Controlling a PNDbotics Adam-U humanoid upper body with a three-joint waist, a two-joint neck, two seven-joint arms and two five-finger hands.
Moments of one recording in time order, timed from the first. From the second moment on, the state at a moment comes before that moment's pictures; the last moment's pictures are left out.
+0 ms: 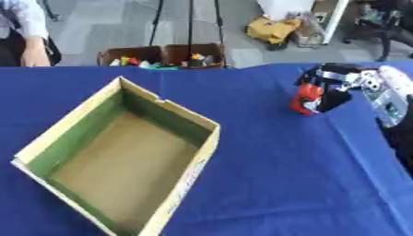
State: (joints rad) left arm -0.17 0.25 0.31 -1.98 0.24 -0.65 -0.21; right arm -1.03 -0.76 -0.02 -0.90 0.83 -0.26 0.51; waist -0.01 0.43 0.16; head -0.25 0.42
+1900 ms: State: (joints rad) left arm -0.17 0.27 0.31 -1.98 0.27 -0.59 -0.18; right arm -1.08 -0.75 0.13 -1.41 0.63 -0.15 0.43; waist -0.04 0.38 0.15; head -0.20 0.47
